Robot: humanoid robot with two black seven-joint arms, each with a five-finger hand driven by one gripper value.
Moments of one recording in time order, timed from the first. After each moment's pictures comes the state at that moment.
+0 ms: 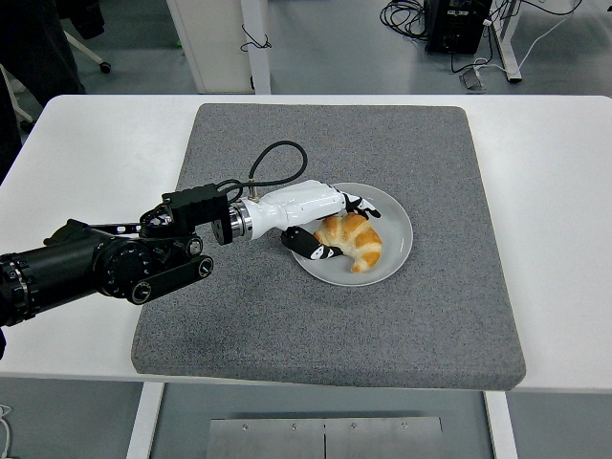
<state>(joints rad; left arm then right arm) -1.09 0.17 0.07 -0.86 1.29 0.22 -0.45 -0.08 0.00 0.01 0.15 -0.10 0.02 0.41</state>
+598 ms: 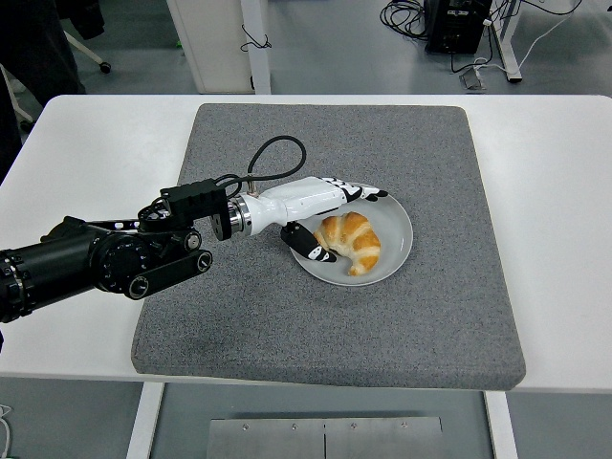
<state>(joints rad) -1.11 0.19 0.06 -0.88 1.25 0.19 -0.46 -0.08 0.00 0.01 0.15 -0.10 0.02 0.41</state>
